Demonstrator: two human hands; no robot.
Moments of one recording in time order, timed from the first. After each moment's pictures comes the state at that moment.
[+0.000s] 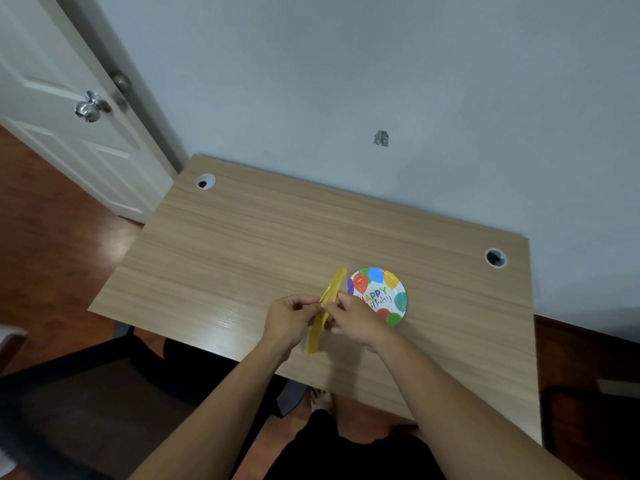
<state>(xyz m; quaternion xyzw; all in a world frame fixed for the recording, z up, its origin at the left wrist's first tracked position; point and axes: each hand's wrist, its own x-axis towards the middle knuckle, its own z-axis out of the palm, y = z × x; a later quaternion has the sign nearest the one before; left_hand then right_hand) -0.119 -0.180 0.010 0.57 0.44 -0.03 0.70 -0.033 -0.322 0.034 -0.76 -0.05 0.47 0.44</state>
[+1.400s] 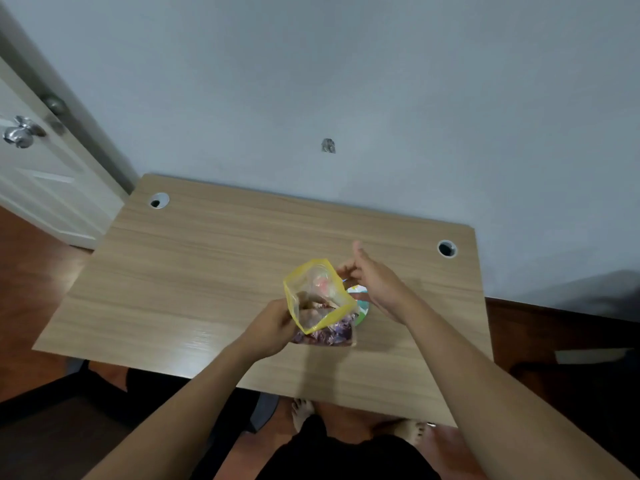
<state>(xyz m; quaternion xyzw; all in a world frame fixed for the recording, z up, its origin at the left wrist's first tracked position) -0.098 -0.201 0.048 0.85 0.03 -0.10 0.52 0.039 -0.408 0.108 -0.73 -0.01 0.40 0.55</state>
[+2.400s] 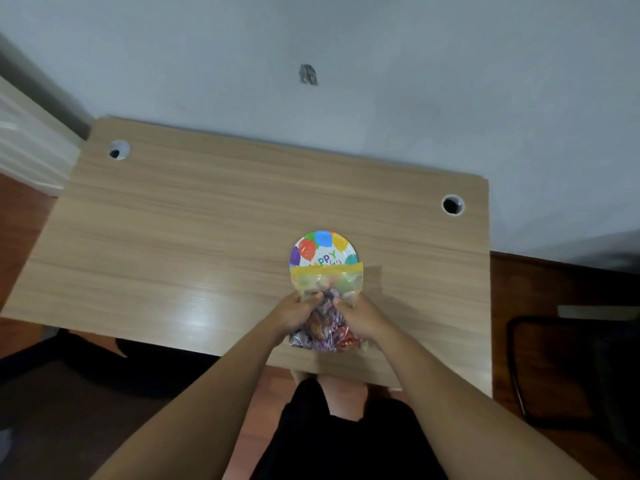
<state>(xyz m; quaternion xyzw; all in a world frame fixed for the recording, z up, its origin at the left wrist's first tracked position) -0.064 -0.293 -0.053 0.66 0.34 -0.27 0.61 -0.004 -0.470 -0.070 -0.83 -0.01 0.43 0.36</state>
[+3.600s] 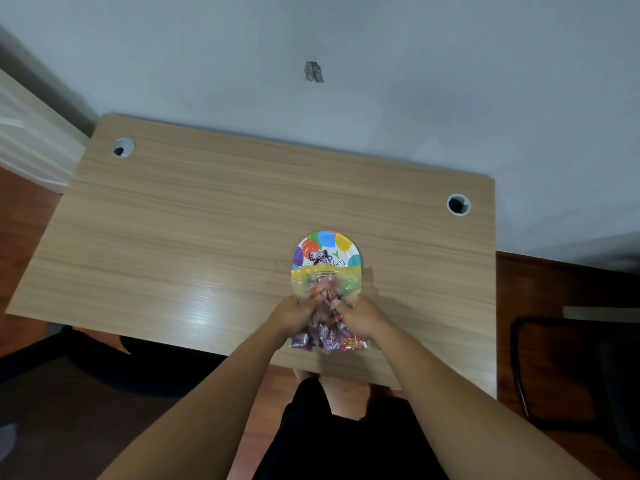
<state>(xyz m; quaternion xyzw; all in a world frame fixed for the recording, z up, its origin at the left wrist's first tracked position) -0.071 -0.286 -0.081 0.67 0.38 -0.27 0.58 -0.004 -0.460 -0.064 -0.81 0.05 0.48 0.34</state>
